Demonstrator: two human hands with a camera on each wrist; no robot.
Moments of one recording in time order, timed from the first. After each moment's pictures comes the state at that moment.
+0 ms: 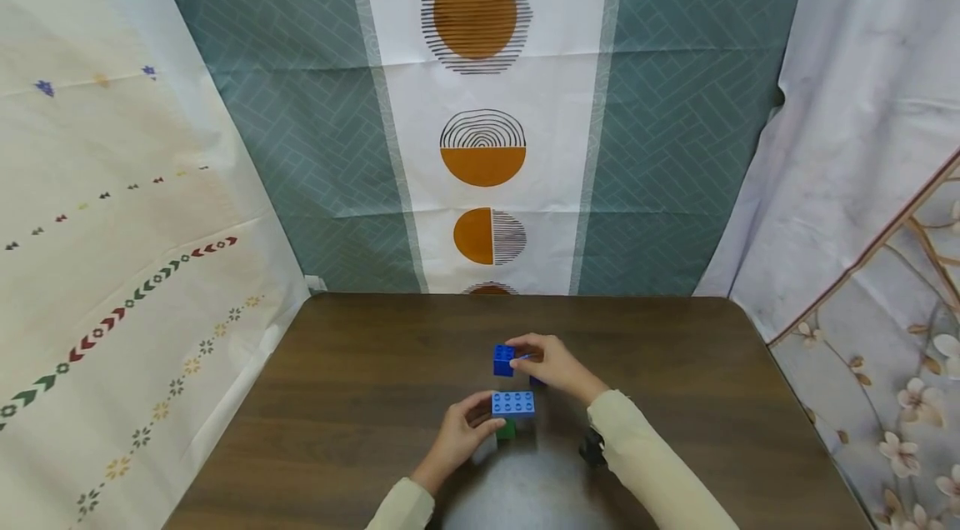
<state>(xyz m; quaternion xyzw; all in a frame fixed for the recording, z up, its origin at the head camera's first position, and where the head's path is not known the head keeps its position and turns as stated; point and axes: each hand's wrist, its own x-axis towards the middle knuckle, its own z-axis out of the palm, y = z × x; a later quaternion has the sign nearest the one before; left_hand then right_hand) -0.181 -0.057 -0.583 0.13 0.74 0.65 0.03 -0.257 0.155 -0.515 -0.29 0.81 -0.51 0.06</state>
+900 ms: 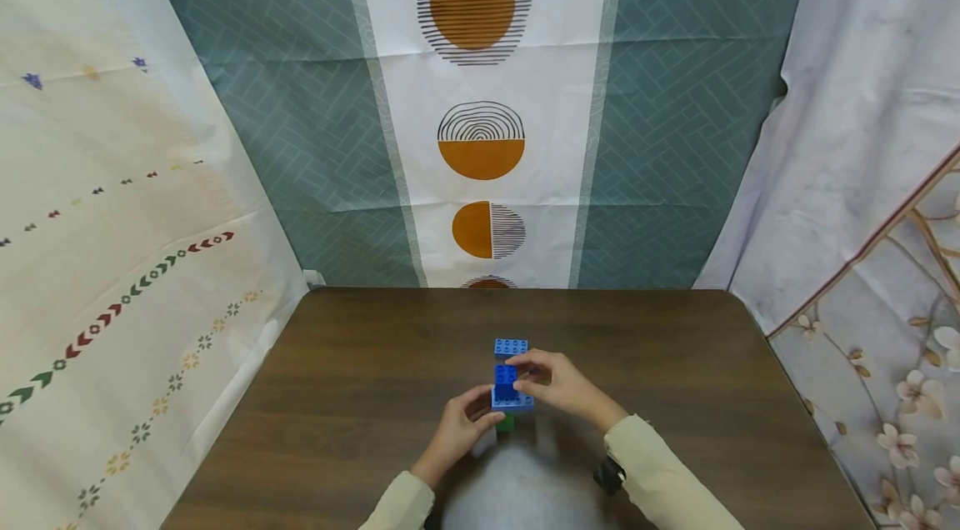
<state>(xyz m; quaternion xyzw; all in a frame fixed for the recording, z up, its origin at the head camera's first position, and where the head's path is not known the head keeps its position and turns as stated) -0.167 -0.058 -0.555 0.17 0.74 0.65 0.01 -0.212 0.160 -0.508 -0.32 0.79 -0.52 0.07</state>
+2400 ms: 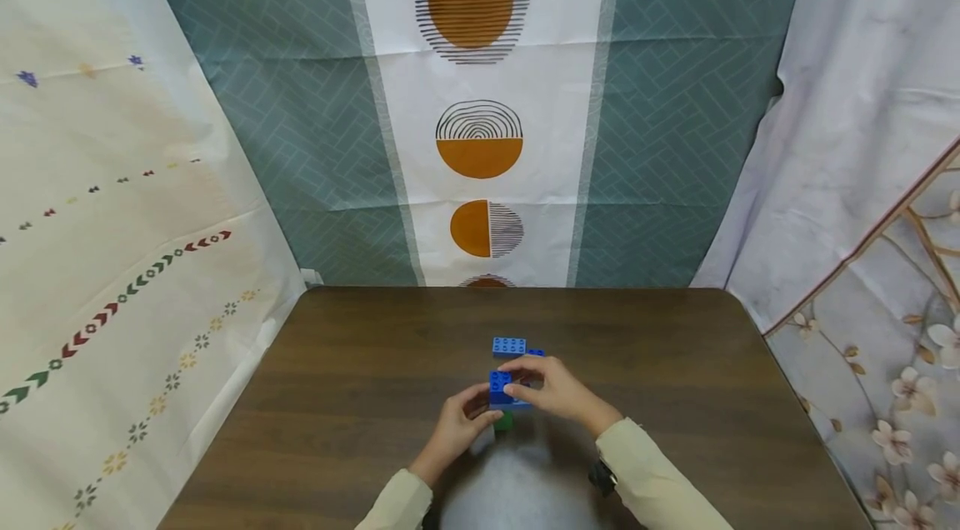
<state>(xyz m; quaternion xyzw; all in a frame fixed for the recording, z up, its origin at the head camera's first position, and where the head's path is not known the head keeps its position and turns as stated) -0.180 -0.058 -0.582 0.15 0.75 0.64 0.03 -0.207 0.153 -0.508 -0.34 0.80 -0.49 0.06</state>
